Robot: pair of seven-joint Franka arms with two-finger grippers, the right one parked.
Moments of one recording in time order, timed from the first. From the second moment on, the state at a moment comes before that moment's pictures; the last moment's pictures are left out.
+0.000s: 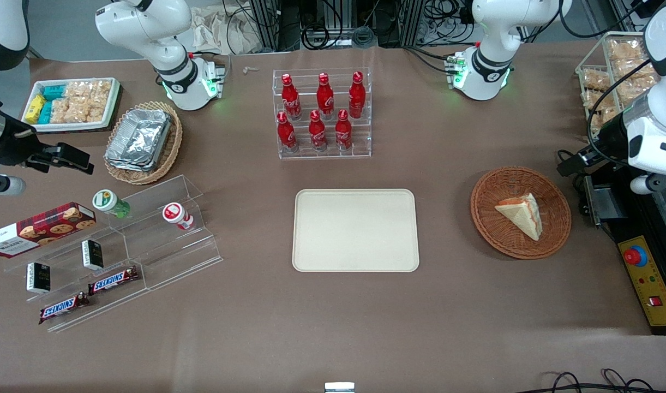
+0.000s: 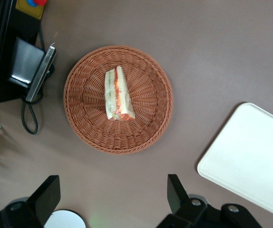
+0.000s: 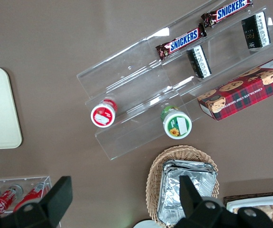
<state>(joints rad) -0.03 -0.04 0.00 -1.75 0.00 1.63 -0.55</state>
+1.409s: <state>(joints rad) -0.03 0.04 0.06 -2.24 0.05 2.16 -0.89</state>
